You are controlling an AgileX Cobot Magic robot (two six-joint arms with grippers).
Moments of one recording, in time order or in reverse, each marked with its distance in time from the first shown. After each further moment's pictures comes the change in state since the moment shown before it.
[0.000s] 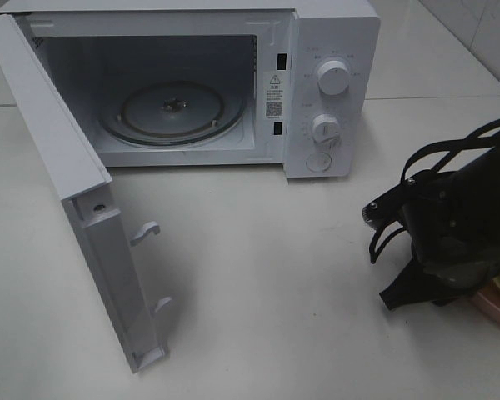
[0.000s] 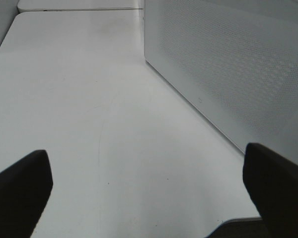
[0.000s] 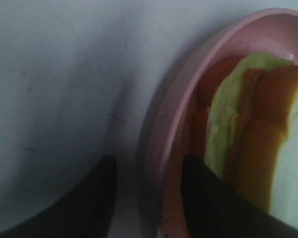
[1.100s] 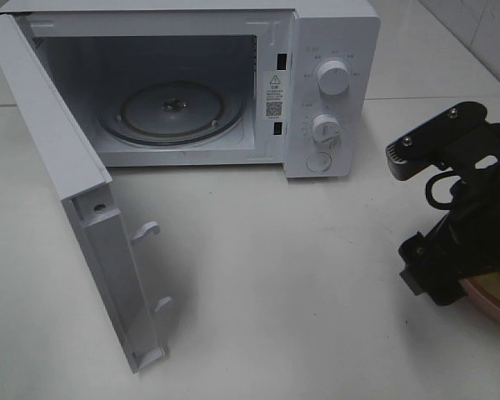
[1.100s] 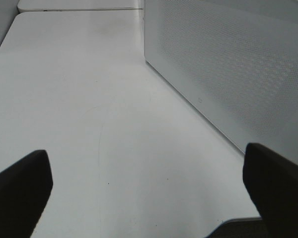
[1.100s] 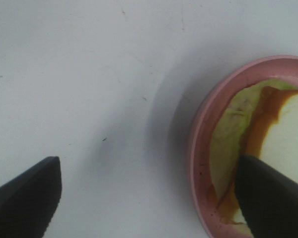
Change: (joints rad) left arm 0.000 0.000 0.000 0.000 0.000 0.000; right arm 0.000 -0.561 0.003 0.655 0.001 -0.838
